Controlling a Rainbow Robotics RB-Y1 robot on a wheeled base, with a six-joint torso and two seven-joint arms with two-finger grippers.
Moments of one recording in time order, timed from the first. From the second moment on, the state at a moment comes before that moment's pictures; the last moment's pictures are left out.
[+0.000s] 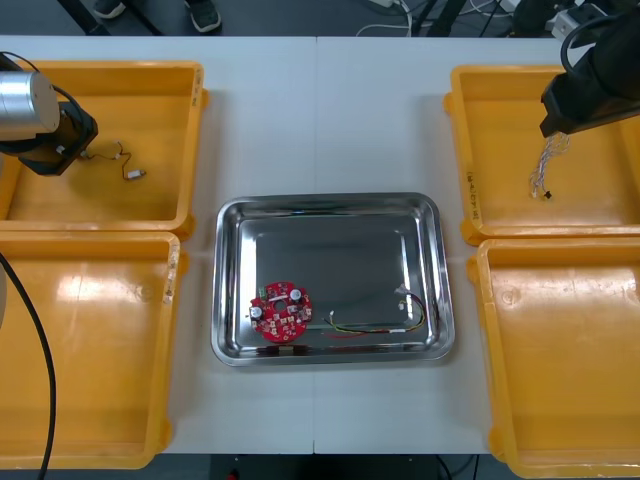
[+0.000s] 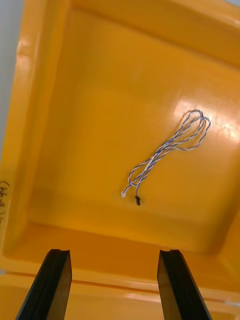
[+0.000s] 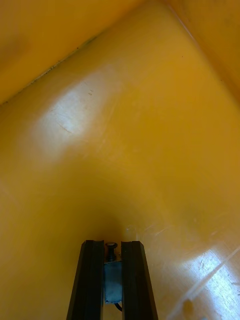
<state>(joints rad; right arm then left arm) -0.91 -0.56 -0.09 -1.51 -0.42 1.92 1.67 -0.95 0.56 0.12 -0.69 0.28 0.94 -0.78</state>
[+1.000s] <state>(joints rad) -1.02 -0.55 -0.17 -1.25 -0.34 1.86 1.38 -0.94 0.55 0.12 -1.08 0.30 1.31 -0.78</state>
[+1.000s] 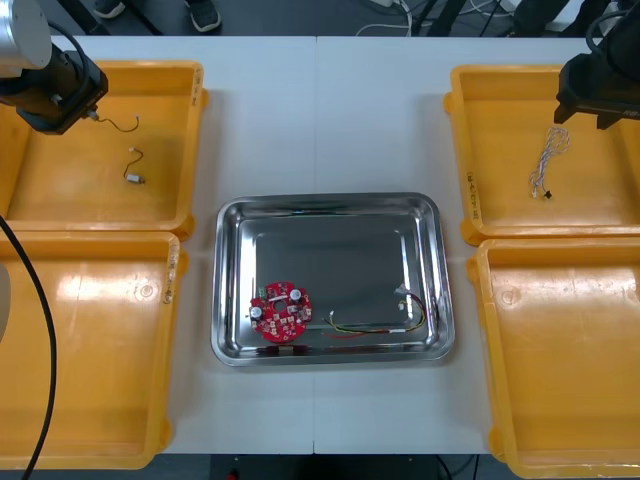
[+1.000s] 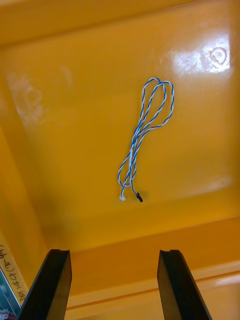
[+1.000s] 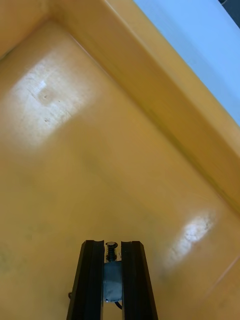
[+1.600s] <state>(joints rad) -1.10 -0.55 -0.17 -0.93 -0.28 1.63 1.38 -0.94 0.54 0.16 -1.39 0.39 1.62 -0.78</state>
